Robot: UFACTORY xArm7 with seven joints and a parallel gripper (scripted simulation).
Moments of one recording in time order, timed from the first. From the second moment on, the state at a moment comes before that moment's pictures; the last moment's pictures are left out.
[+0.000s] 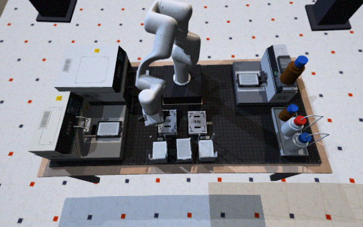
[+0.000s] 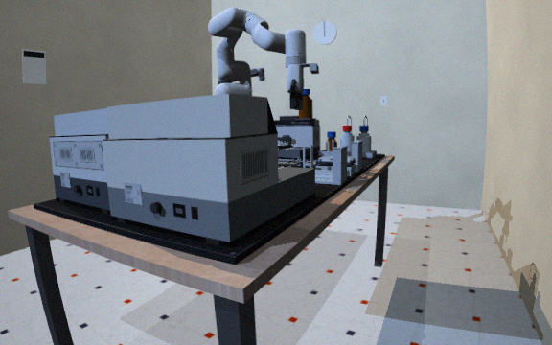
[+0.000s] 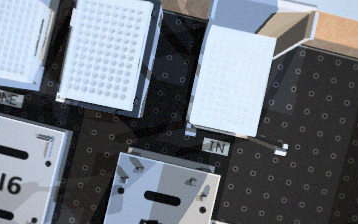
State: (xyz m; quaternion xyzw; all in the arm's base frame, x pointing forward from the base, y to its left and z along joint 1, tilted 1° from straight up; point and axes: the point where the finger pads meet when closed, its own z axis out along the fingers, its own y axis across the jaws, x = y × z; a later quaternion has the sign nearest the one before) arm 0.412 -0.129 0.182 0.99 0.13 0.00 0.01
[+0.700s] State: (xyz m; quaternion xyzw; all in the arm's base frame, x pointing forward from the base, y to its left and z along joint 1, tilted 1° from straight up) arm 0.375 -0.083 0.166 0.99 0.13 0.00 0.01
